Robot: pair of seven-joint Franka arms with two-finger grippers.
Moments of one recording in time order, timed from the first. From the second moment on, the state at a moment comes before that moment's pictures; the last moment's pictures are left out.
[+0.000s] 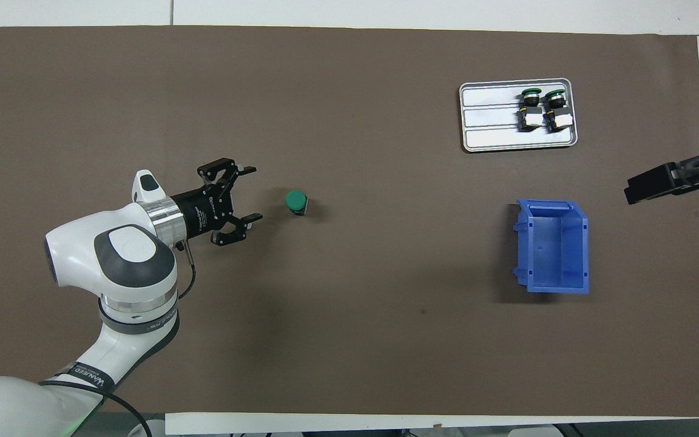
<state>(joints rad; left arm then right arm) -0.47 0.09 0.00 -2.33 -1.57 2.64 -0.39 -0.07 -0.04 0.08 -1.62 -0.01 1.47 -0.16</state>
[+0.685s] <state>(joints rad) -0.45 0.06 0.00 -2.30 -1.05 2.56 -0.41 -0.07 -0.04 0.08 -1.62 -0.01 1.47 -0.16</state>
